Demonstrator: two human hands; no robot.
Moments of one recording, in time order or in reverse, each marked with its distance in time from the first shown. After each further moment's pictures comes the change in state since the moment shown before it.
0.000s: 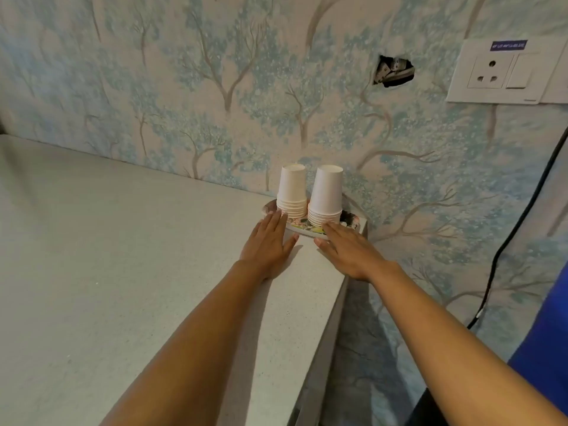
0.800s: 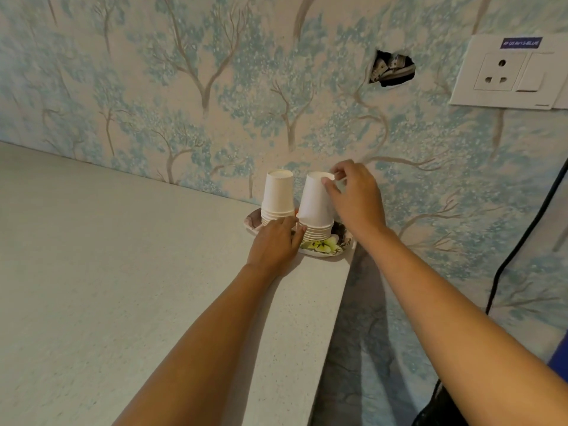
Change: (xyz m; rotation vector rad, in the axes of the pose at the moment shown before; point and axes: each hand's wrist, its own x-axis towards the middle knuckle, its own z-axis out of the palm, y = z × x) left_hand 0.055 0.020 0.016 -0.237 0.172 0.082; right_hand 0.056 -0.010 -0.070 0.230 0.812 0.035
